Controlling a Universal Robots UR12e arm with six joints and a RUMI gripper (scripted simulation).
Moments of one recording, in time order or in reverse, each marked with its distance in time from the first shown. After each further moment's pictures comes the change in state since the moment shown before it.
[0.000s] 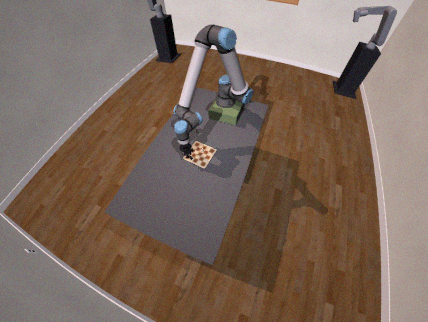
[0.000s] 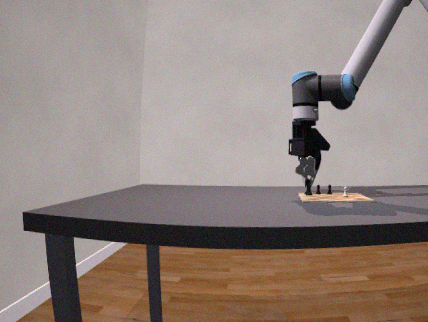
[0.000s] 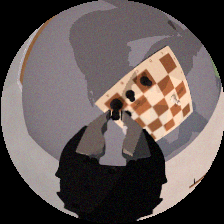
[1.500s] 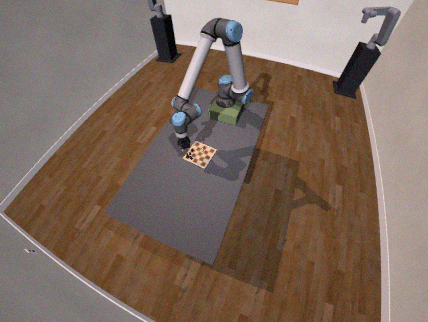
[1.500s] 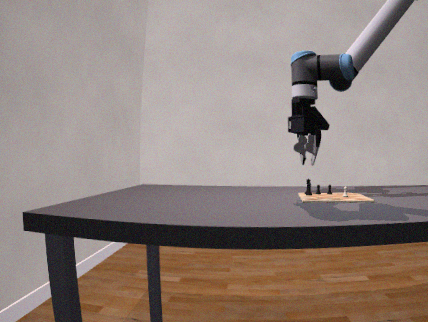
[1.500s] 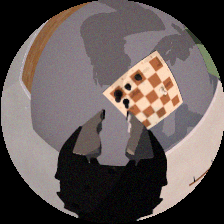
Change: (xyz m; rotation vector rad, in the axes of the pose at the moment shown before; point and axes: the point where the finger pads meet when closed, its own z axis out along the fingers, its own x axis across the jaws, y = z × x) arm -0.004 0.000 -0.075 -0.004 -0.007 0.002
